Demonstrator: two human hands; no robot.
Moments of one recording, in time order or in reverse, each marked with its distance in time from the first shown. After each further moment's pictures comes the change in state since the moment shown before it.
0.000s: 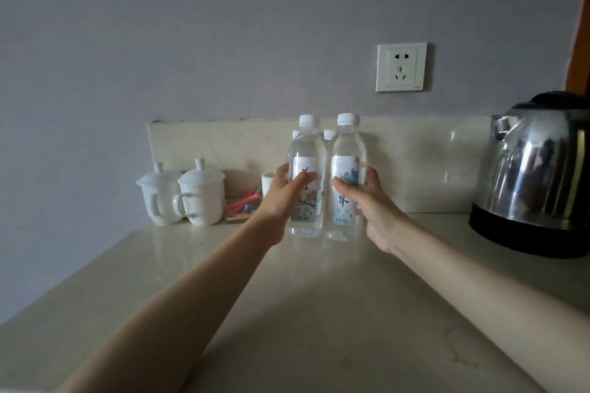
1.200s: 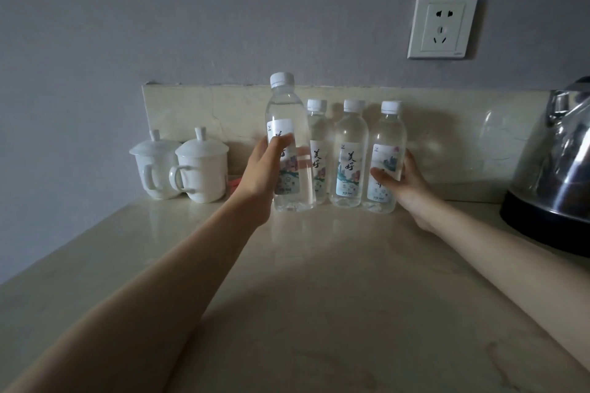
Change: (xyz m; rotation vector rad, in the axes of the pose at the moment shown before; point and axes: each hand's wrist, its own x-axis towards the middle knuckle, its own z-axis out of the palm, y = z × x) left_hand 0.026 -0.015 -0.038 -0.131 0.090 0.050; right_hand 0.061 0.047 -0.057 -0.346 0.104 -0.106
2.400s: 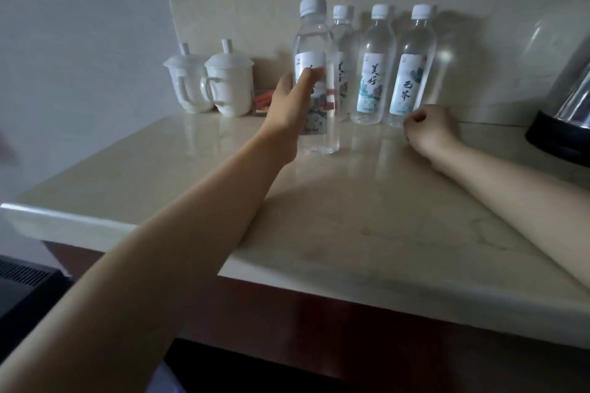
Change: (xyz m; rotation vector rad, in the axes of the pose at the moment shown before) left_hand -0.073 0.000 0.015 0.087 0.141 -0.034; right_hand -0.059 -0.006 0.011 -0.617 0.182 0.089
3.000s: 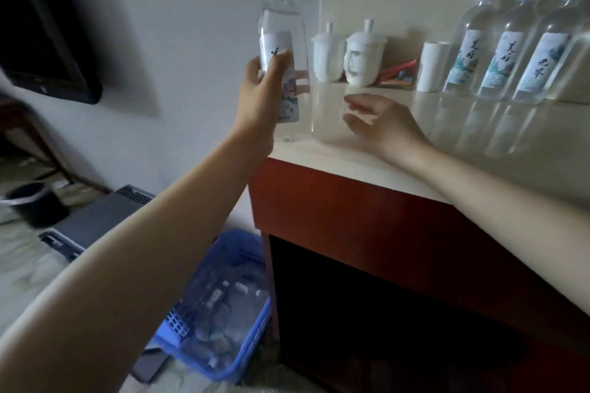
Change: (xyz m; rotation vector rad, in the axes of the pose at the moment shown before) left_hand -0.155 0.061 -0.212 0.029 0.367 0.153; right_hand -0.223 -0.187 0.056 0.184 -0.473 -0.500
